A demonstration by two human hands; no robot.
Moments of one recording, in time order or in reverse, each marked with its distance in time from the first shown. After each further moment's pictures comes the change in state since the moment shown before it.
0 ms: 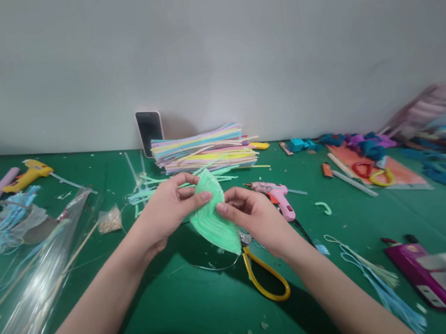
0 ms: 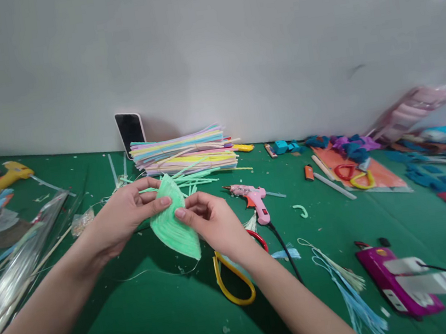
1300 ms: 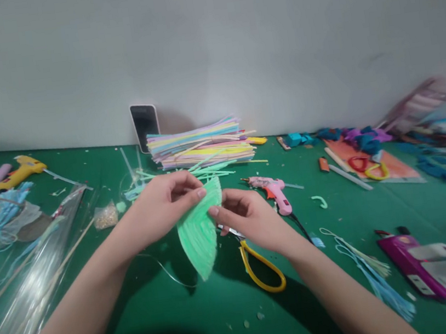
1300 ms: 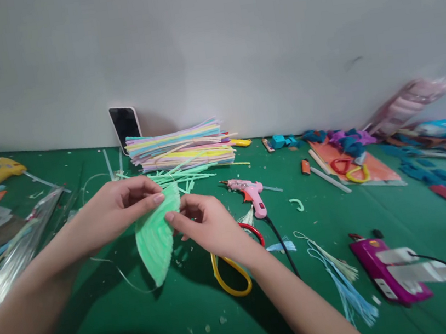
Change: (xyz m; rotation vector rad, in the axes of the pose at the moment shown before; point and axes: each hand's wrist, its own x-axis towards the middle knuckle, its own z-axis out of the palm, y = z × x) left_hand -0.009 0.017 -0.010 0.587 -0.068 0.200; right_hand -0.009 -0.010 0.005 -0.067 -0.159 0.000
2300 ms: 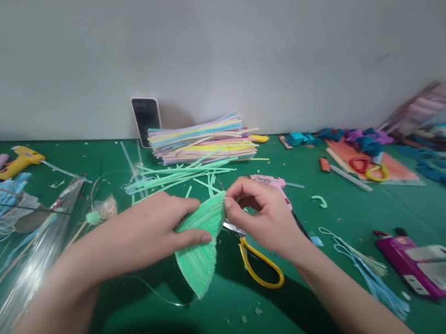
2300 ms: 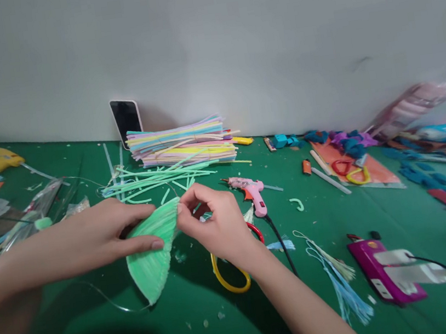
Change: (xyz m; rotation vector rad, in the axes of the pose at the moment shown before) left_hand -0.025 0.016 -0.015 0.487 -0.382 0.001; right_hand -0.009 -0.006 -0.003 -0.296 0.228 -0.228
